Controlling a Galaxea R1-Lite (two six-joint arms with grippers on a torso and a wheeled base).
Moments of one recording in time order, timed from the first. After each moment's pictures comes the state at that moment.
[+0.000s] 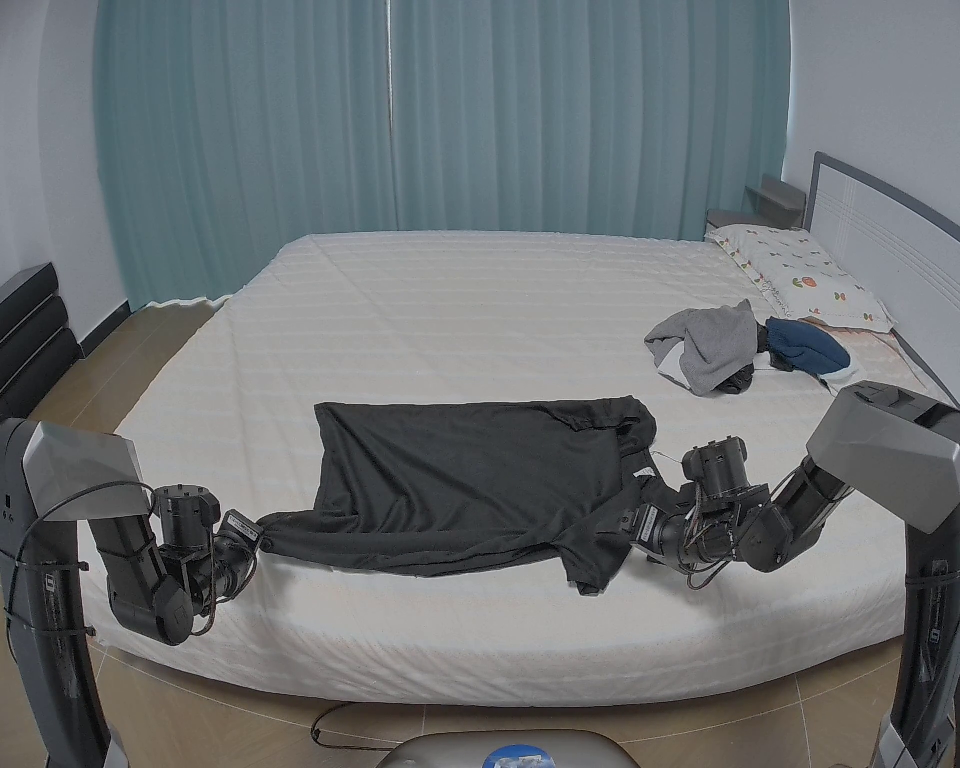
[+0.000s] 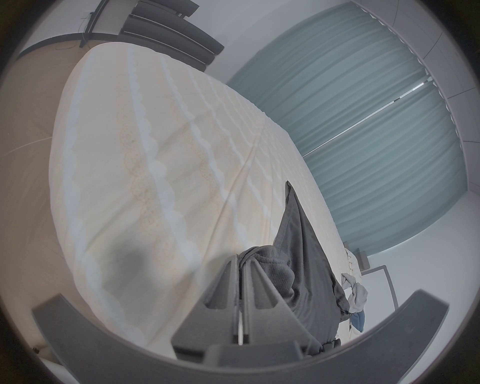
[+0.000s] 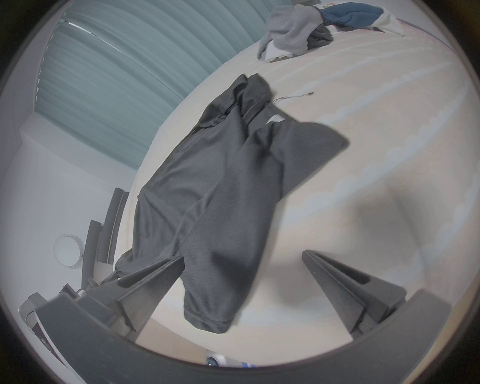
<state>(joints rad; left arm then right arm) -0.02 2.33 -0.51 -1.28 0.04 -1.06 0.32 2.34 -0.99 -0.60 0.19 0.71</state>
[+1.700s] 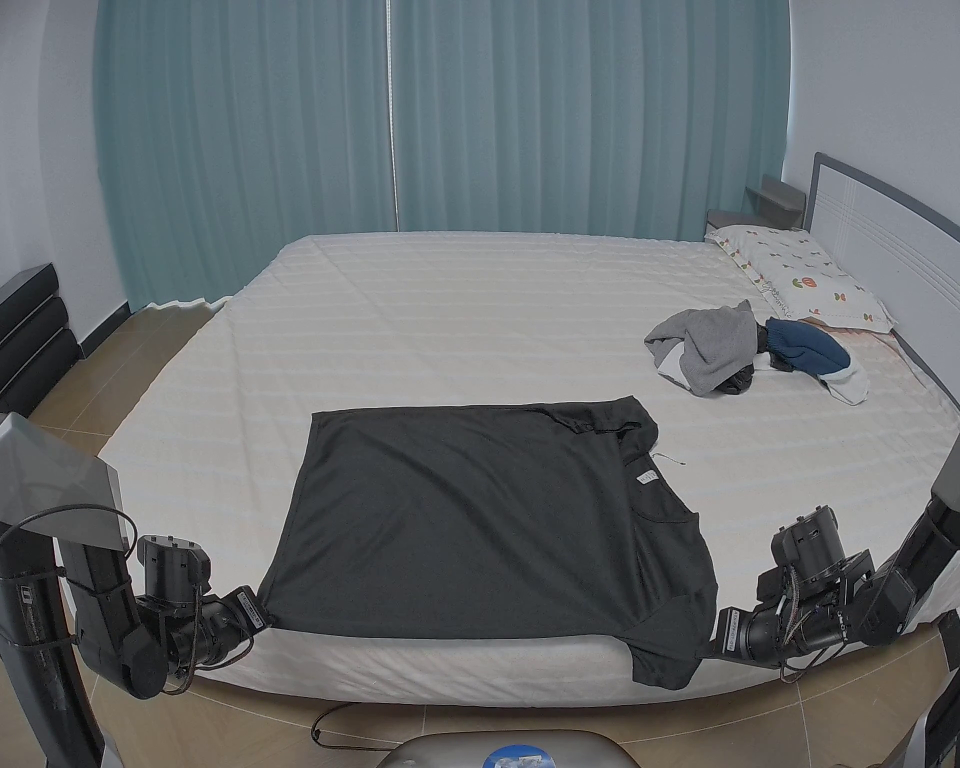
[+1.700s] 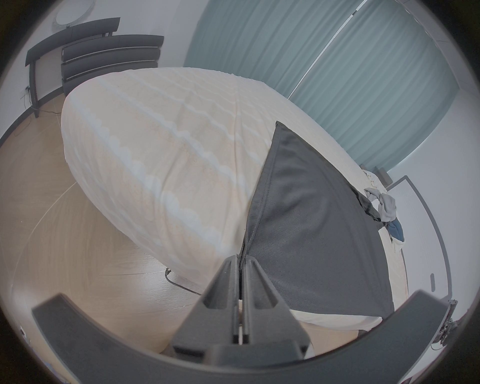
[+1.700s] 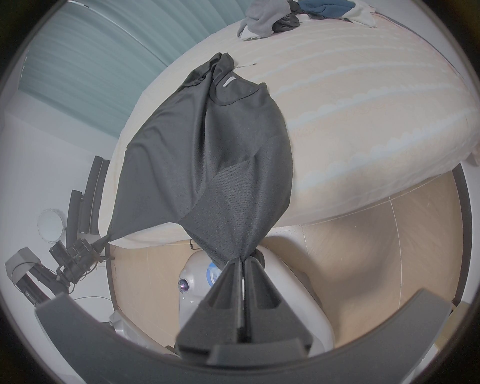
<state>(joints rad) -0.08 2.20 -0.16 -1.27 -0.02 -0.67 0.35 1.90 -0.36 -0.51 0.18 0.62</state>
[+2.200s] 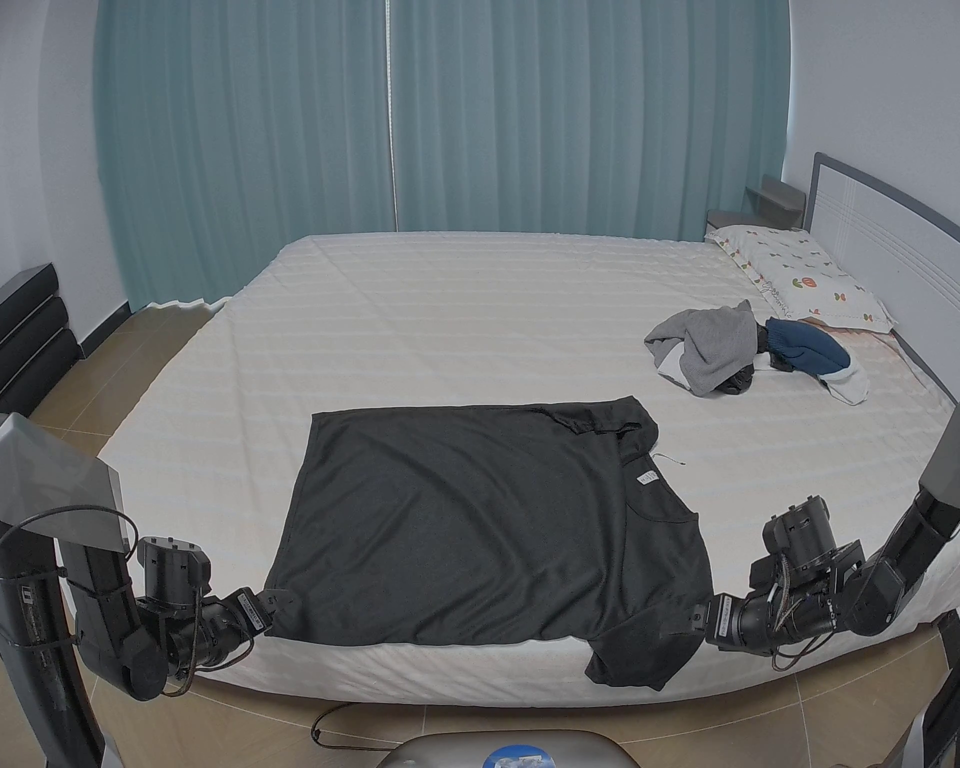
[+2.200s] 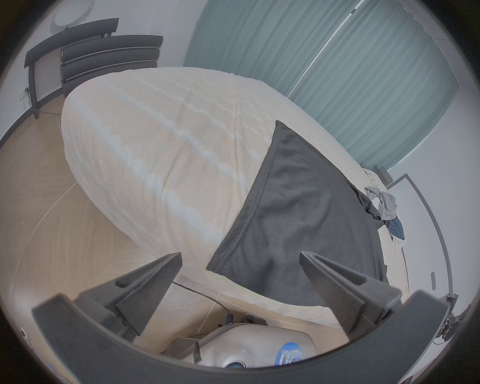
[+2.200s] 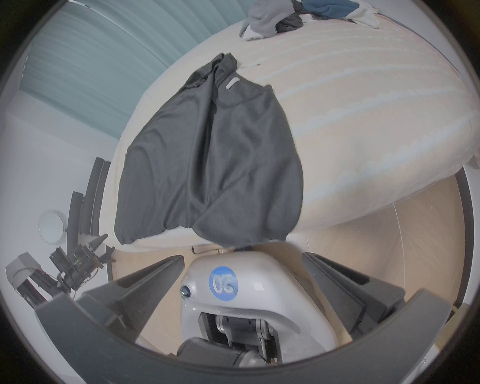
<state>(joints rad) -0.09 2.19 -0.16 -1.28 -0.02 -0.67 0.31 1.94 -0.44 -0.53 0.18 0.62</state>
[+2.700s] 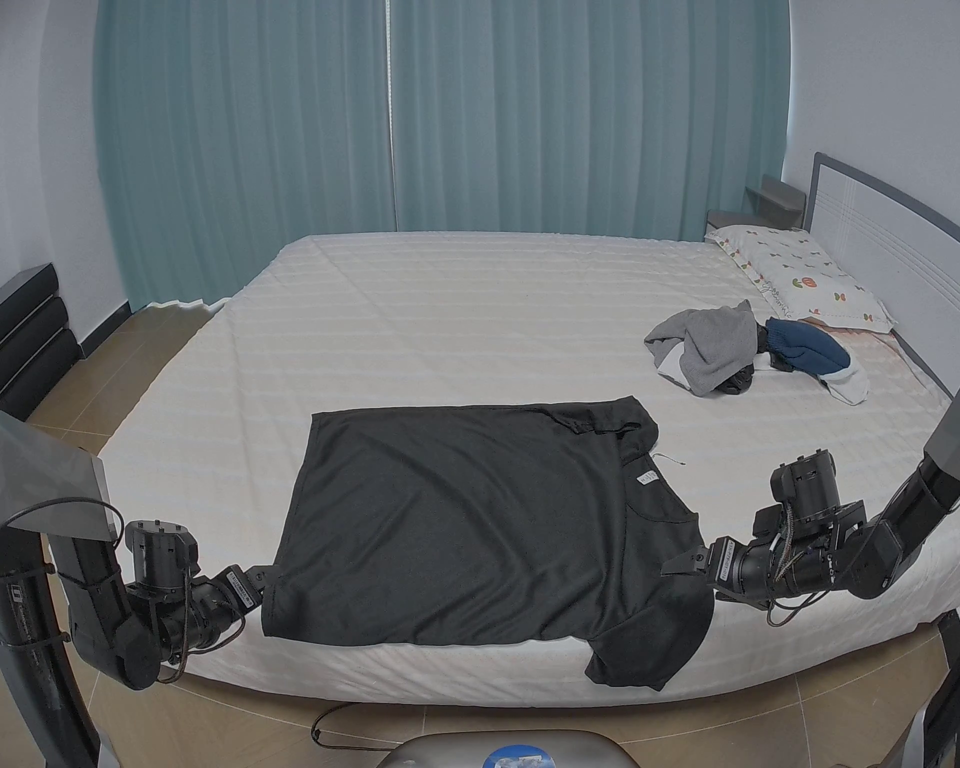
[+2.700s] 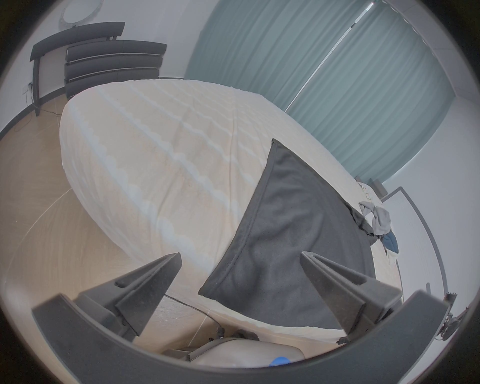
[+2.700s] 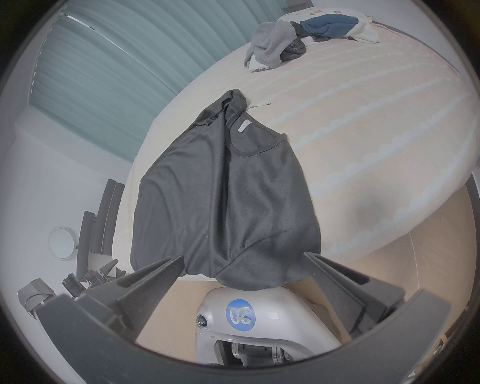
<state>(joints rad) -0.04 2.16 -0.20 -1.30 -0.03 -0.69 0.26 1.95 -0.57 -0.53 0.21 0.64</state>
